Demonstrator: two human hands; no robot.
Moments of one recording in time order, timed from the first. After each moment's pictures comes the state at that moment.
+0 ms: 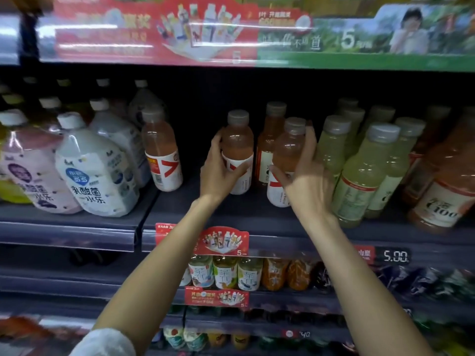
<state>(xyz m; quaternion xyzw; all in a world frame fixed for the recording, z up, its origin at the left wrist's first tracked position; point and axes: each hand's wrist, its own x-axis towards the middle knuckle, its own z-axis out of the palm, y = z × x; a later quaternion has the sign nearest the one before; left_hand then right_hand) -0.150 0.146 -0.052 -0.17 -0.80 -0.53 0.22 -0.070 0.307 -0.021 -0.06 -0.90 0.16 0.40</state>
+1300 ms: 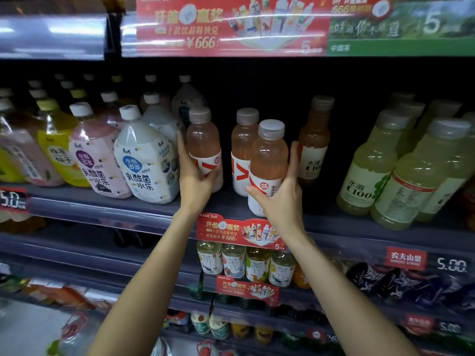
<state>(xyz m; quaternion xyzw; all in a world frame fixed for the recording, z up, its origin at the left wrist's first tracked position) -0.142 0.031 -0.075 -0.11 -0.76 -0.57 0.30 -0.068 0.205 -0.060 0.05 -0.79 0.56 0.26</state>
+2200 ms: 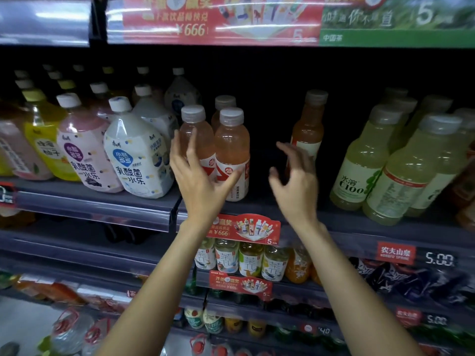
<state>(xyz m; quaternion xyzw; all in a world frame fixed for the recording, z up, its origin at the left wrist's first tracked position) -0.093 0.071 -0.062 -0.07 -0.80 -0.40 0.44 -0.077 0.239 -0.057 0.07 -0.84 0.33 0.42</state>
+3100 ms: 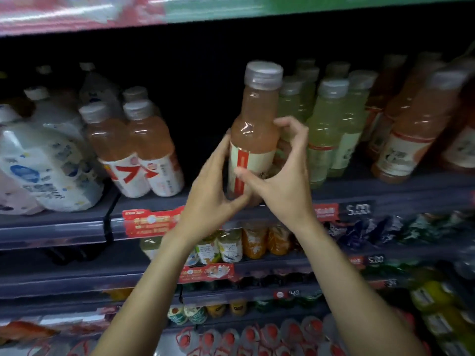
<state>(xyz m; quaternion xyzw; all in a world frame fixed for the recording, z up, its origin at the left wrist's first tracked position) -0.030 0.161 -0.037 -0.35 -0.81 -0.45 0.13 0.006 0.301 -0.024 0.10 -0.74 0.55 0.37</state>
